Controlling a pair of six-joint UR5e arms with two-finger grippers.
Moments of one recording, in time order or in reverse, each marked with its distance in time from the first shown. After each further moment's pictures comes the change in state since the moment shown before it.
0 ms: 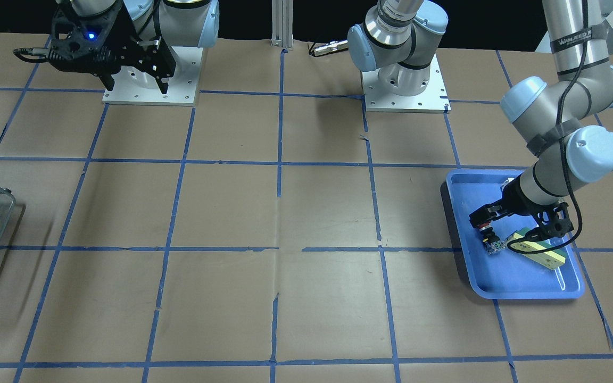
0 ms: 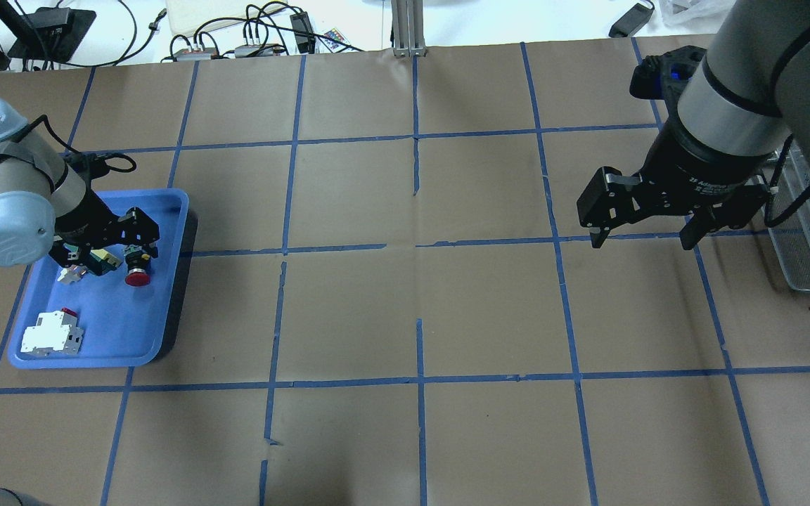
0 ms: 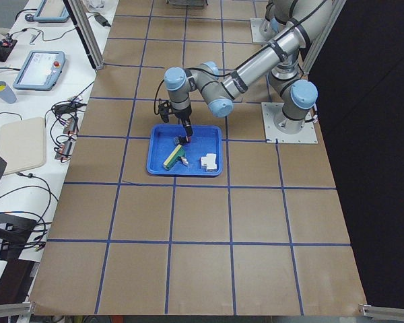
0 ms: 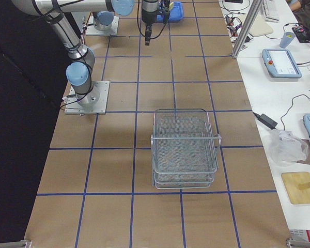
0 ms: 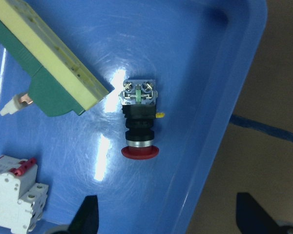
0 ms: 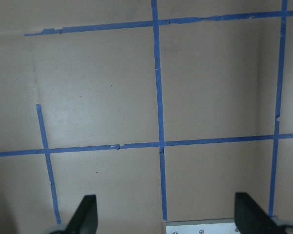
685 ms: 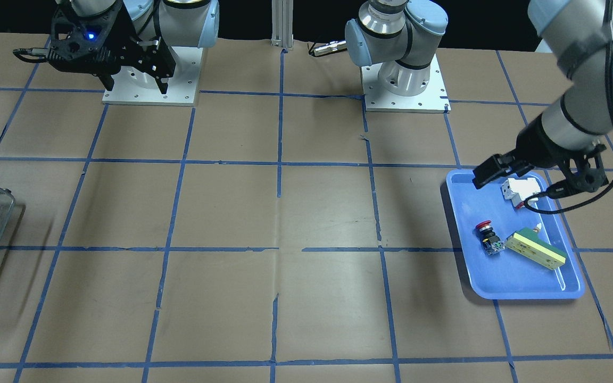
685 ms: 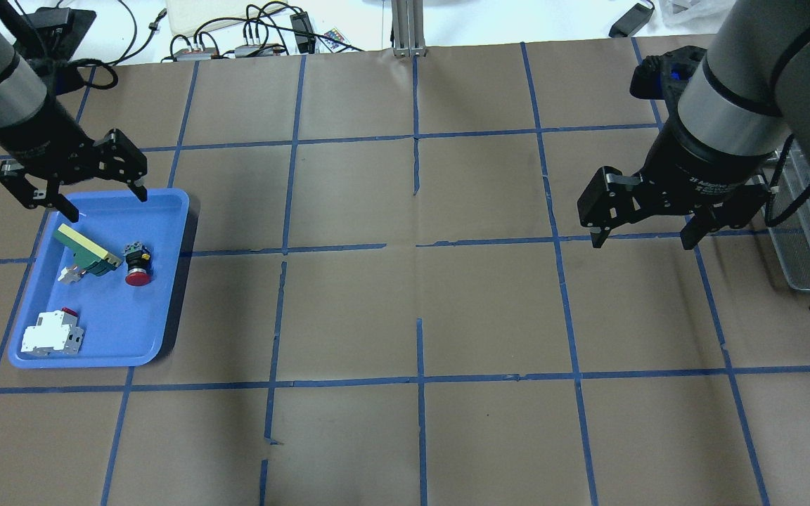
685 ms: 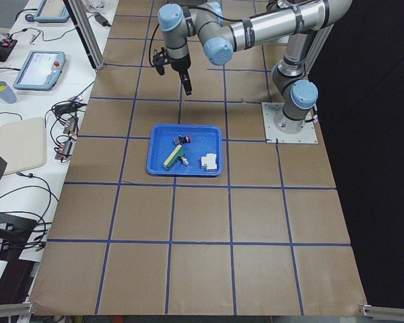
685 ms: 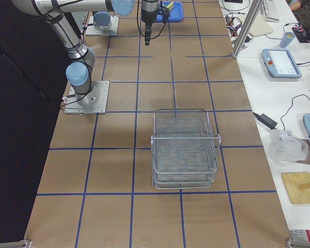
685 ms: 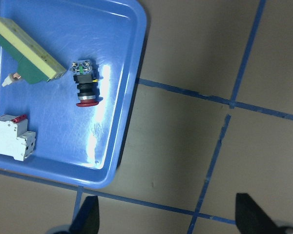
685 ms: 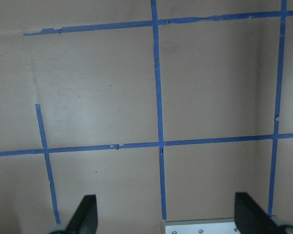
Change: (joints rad) left arm -0.085 0.180 0.218 -0.425 -0.030 -0.090; right arm 0.000 0.000 0.000 0.002 -0.003 -0.001
